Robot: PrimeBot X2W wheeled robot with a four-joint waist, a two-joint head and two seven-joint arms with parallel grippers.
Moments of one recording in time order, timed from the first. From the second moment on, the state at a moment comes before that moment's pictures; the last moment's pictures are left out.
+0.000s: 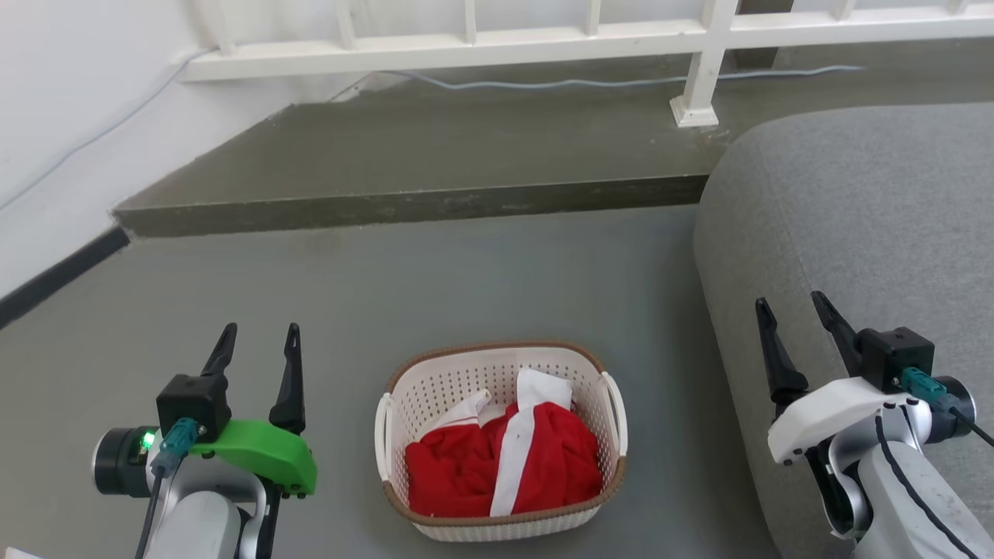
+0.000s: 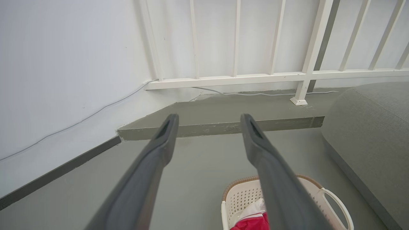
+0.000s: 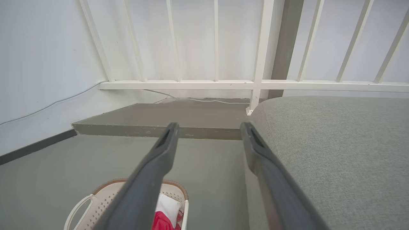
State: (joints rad) left arm -0.18 0.13 -0.27 0.34 -0.31 0.05 -0.25; right arm -0.14 -0.18 0.21 0.38 0.24 0.00 -0.25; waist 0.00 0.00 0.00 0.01
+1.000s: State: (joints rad) left arm -0.36 0.12 -0.27 0.34 -0.34 0.01 -0.22; right arm -0.36 -0.14 0.24 0.41 0.21 0.01 -0.25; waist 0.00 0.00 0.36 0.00
